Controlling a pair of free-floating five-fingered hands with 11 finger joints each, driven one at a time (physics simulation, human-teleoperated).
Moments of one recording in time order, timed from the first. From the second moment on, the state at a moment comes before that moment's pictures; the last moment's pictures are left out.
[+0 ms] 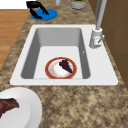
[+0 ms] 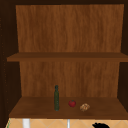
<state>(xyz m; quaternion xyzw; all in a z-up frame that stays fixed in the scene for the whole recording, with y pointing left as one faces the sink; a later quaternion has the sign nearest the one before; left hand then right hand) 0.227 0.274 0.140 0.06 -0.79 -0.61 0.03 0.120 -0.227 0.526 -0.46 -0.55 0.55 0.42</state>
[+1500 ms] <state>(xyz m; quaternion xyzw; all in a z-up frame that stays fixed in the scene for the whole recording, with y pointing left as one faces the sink) 0.227 0.274 0.140 0.06 -0.79 -0.61 0.03 0.037 -0.253 0.385 -0.45 -0.41 0.56 0.56</state>
